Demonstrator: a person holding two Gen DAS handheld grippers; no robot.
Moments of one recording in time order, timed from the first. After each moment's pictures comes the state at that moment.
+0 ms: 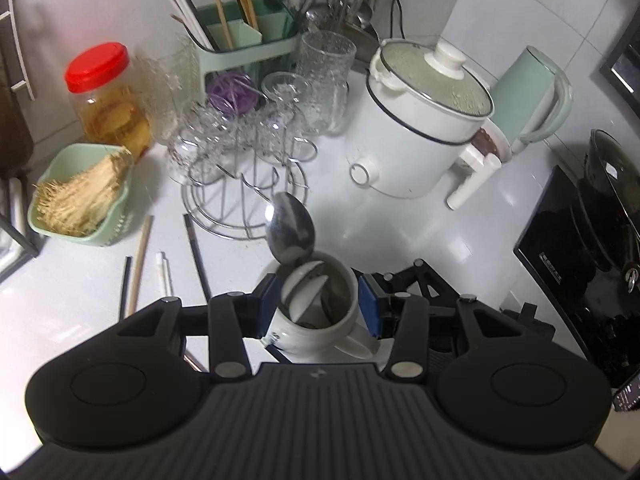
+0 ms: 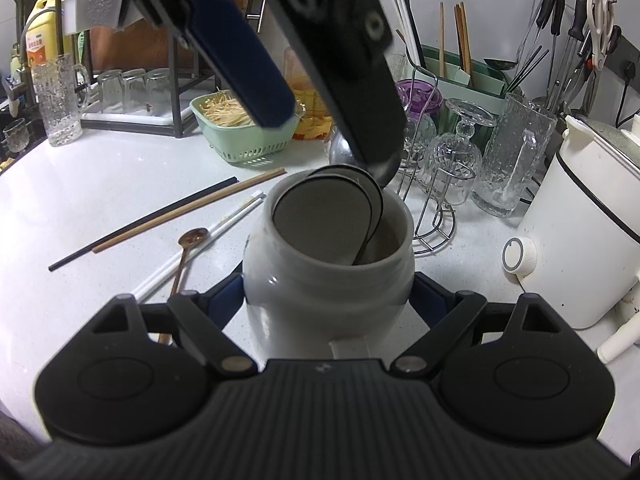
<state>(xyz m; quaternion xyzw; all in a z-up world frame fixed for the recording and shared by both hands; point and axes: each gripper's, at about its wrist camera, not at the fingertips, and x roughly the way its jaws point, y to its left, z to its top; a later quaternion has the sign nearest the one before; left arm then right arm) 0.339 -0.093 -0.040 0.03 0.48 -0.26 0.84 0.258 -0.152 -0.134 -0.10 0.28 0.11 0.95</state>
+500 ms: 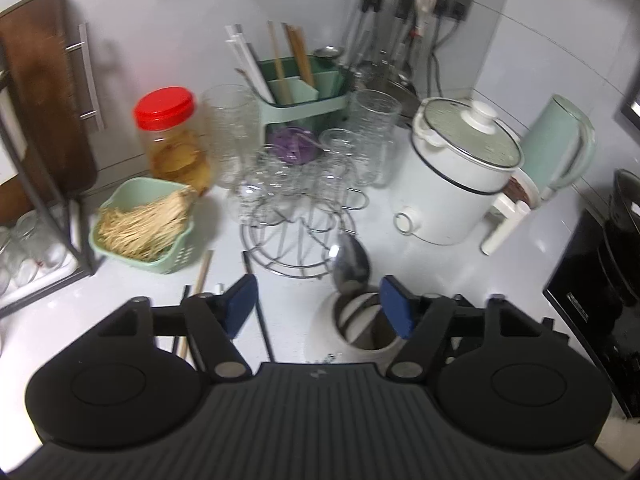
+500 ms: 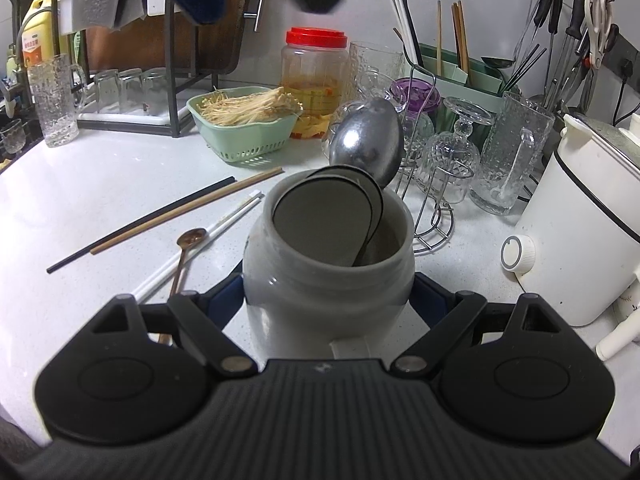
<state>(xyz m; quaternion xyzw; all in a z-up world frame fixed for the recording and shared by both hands) 0.323 -0.053 -0.017 0.02 0.41 -0.20 0.89 0.259 -0.150 -0.134 -0.10 0.28 0.11 0.95</state>
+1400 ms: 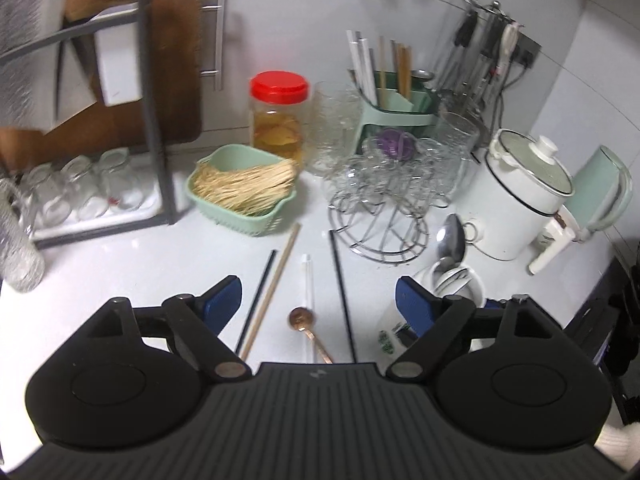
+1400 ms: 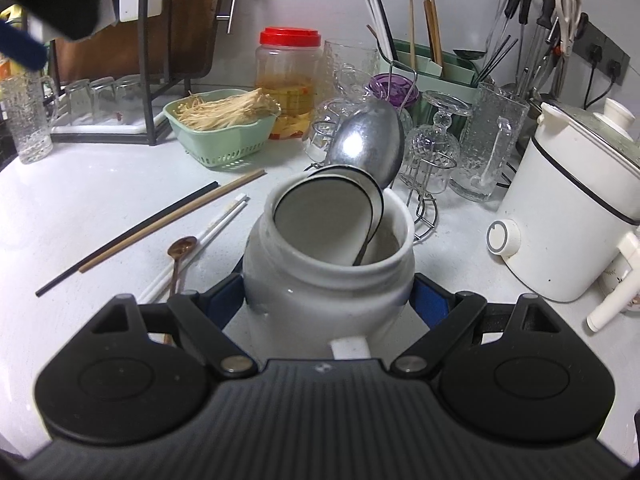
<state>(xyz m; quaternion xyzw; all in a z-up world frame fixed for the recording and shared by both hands) 0.275 0.049 -0.040 -0.04 0.39 -0.12 0.91 0.253 -0.134 -0.138 -0.07 0.28 0.05 0.96</state>
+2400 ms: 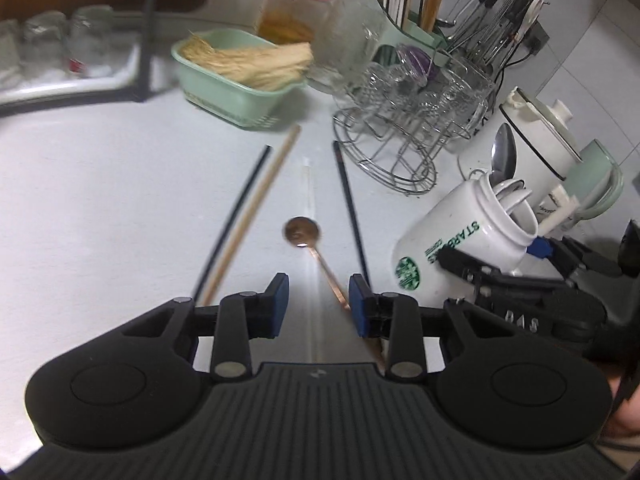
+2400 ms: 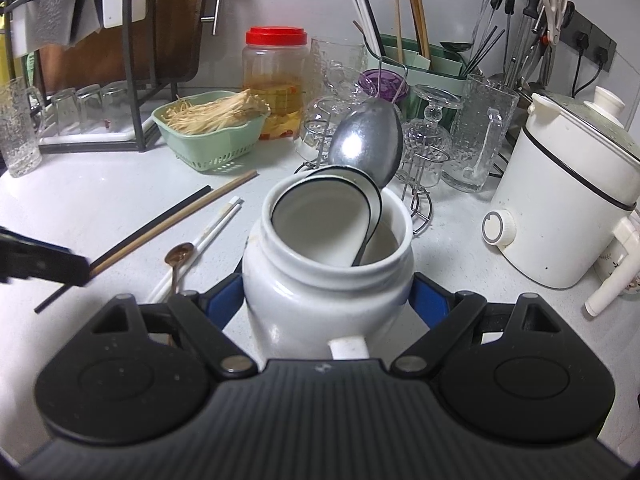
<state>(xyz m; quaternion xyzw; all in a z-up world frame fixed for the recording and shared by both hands) 0.293 0.076 -0.175 -0.14 0.44 -0.18 0.87 0.255 -0.132 -0.136 -0.07 0.29 0.03 0.95</state>
